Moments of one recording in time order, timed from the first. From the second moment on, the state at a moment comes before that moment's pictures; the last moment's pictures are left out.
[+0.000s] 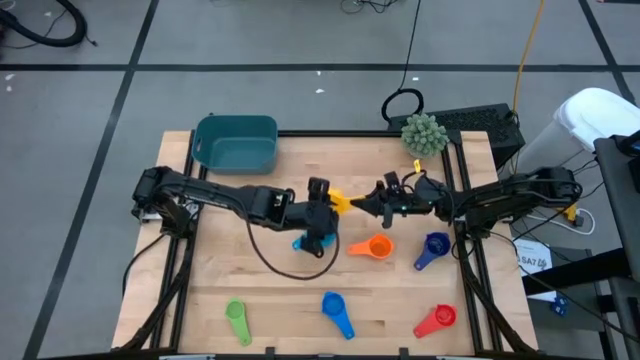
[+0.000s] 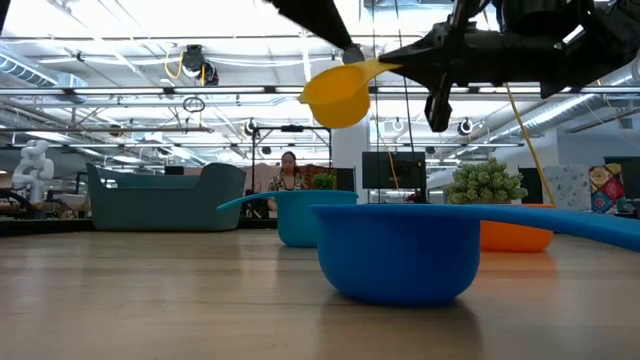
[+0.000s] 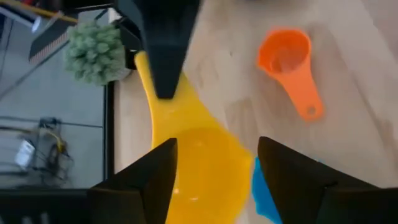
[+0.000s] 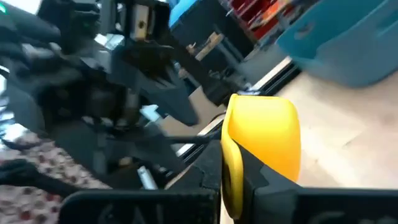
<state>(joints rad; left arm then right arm) -0.18 1.76 1.62 -0.68 -0.41 0.33 -0.07 1.25 0.36 0.92 -0.05 0.74</state>
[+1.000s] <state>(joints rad) -0.12 1.73 1.70 -0.27 -0.83 -0.16 0.15 0.89 0.36 1.10 0.34 -0.34</state>
